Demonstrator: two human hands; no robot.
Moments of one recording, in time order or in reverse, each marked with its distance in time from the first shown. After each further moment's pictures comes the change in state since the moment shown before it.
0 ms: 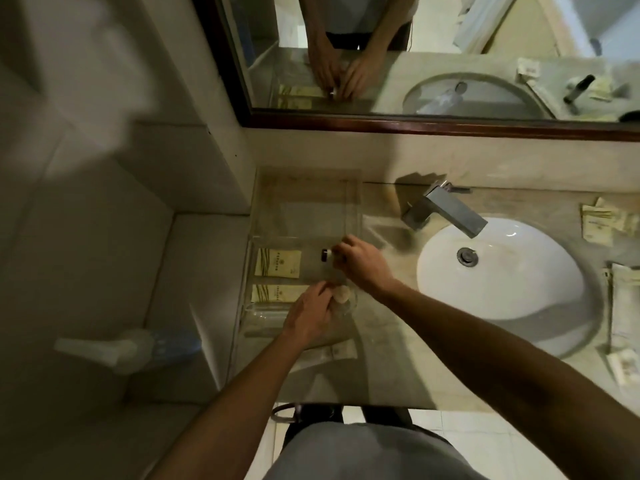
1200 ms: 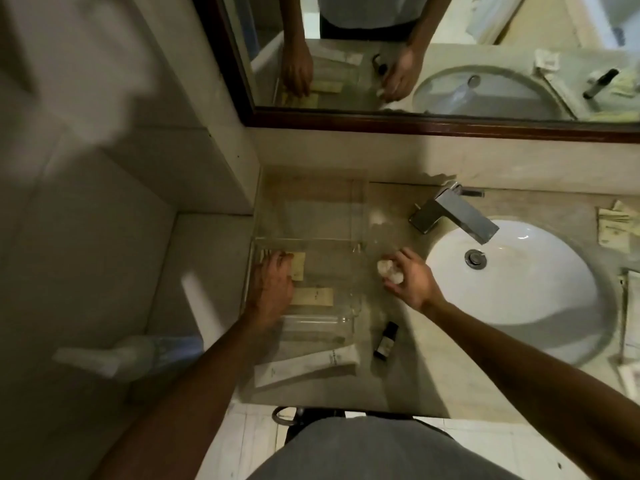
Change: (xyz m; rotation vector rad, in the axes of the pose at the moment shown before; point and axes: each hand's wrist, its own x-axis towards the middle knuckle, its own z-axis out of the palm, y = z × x) left_hand 0.020 -0.072 -0.052 0.170 0.235 -0.140; right_hand -0.055 0.075 -0.008 0.264 -0.031 0.252
